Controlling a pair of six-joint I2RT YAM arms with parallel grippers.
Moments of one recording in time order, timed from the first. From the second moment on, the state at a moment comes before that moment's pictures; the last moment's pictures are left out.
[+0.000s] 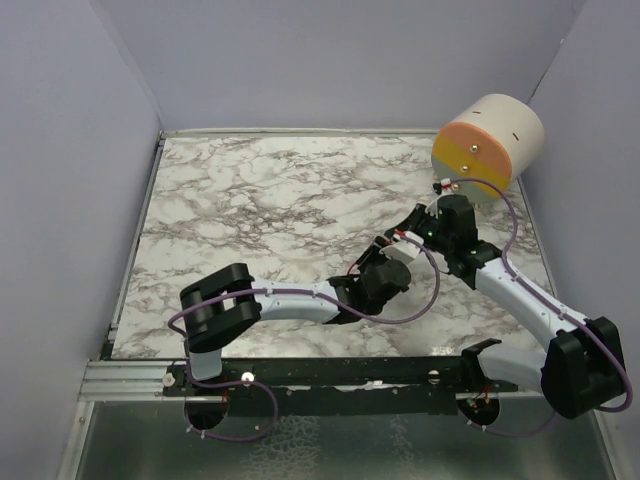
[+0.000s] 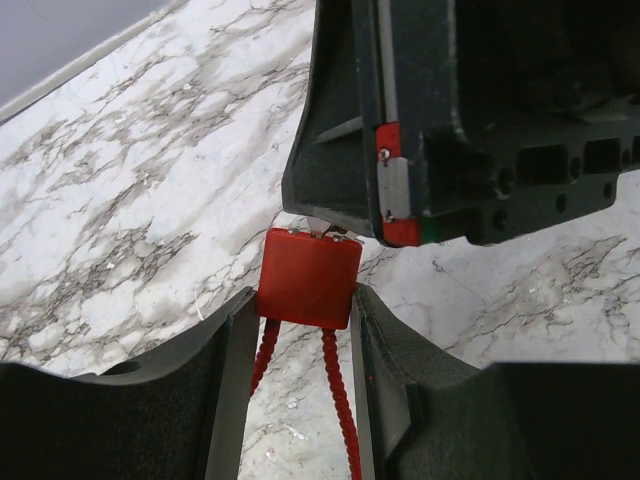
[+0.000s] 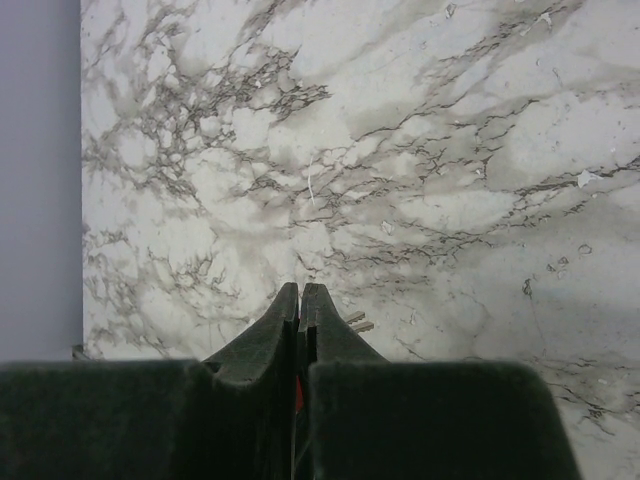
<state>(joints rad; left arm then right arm) -1.25 1.80 1.10 0.29 -0.84 -0.05 0.37 1.17 0.70 -0.05 -0.22 0.72</state>
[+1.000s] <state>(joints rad) -1.32 1.89 1.17 0.29 -0.98 0.08 0.37 1.16 0.72 -0.11 -0.19 0.79</state>
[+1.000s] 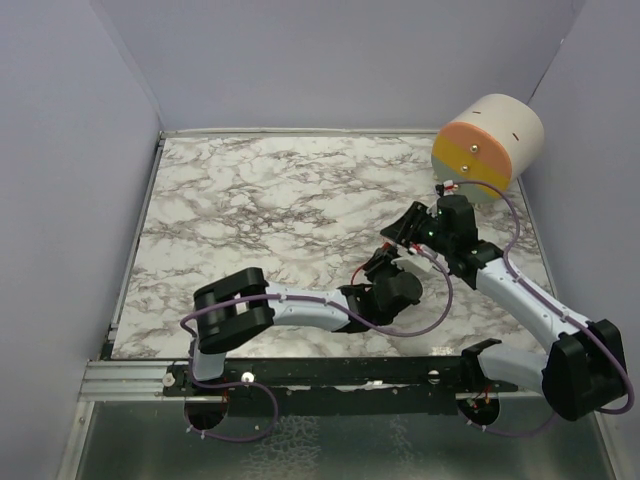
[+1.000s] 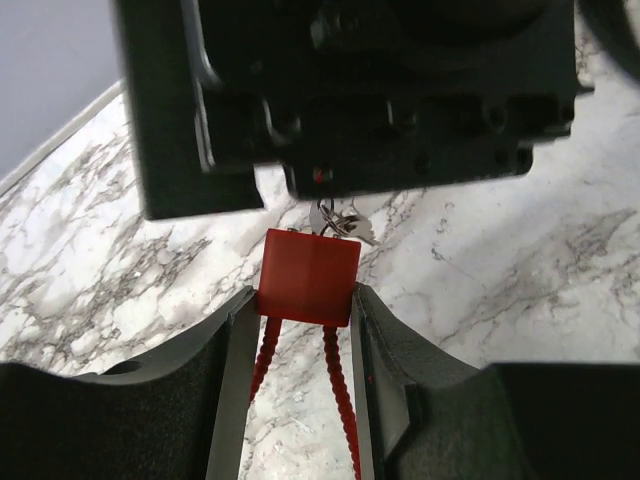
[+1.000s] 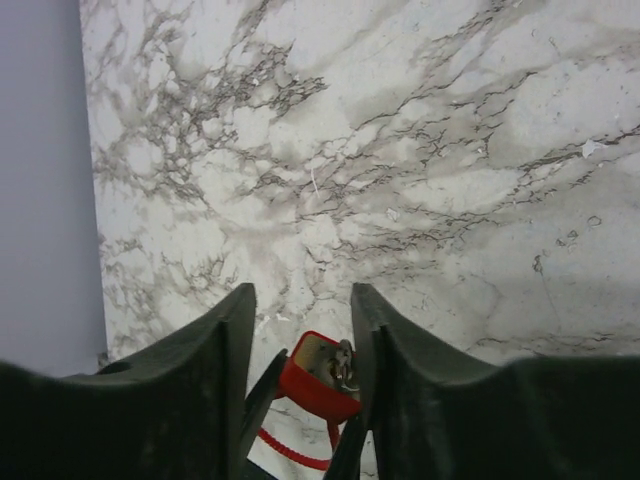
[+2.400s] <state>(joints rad) -0.87 1.39 0.69 0.38 0.19 0.19 0.32 0.96 0.61 0.02 -0.20 0.34</state>
